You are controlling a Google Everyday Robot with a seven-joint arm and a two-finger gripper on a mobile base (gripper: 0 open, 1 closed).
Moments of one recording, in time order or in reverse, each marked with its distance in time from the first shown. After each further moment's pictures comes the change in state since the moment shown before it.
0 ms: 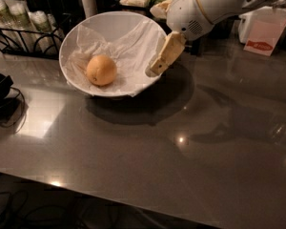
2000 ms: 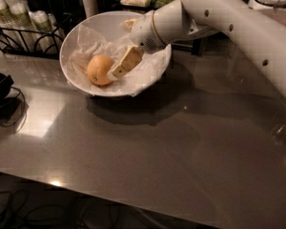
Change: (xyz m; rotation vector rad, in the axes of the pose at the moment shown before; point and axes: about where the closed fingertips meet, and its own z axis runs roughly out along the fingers) arm -0.016 -0.027 0.113 -0.029 -0.177 0.081
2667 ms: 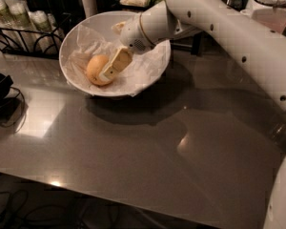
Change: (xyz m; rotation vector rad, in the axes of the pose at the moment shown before) arm 0.000 -0.006 0.031 -0.027 0.030 -0.002
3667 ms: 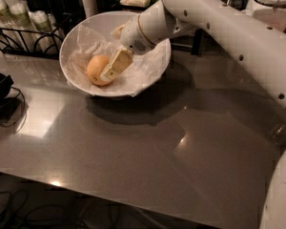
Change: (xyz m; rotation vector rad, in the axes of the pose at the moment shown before) arm 0.010 -0.001 0.000 0.003 0.076 -0.006
